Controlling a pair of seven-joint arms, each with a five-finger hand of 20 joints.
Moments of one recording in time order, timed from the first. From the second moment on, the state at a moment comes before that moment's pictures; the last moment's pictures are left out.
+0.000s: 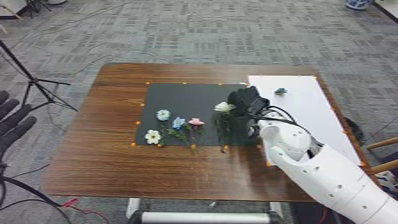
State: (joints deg) left arm 145.4 -53.3 -129.0 -126.0 5.6 9.0 10.0; right arm -65.9 -52.2 43.1 -88.6 -136.5 5.8 10.4
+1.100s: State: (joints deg) left arm 146.7 -53.7 -129.2 -125.8 5.4 7.1 11.8; right arm -64.2 -52.5 53.8 -91.5 -141.0 -13.0 25.3
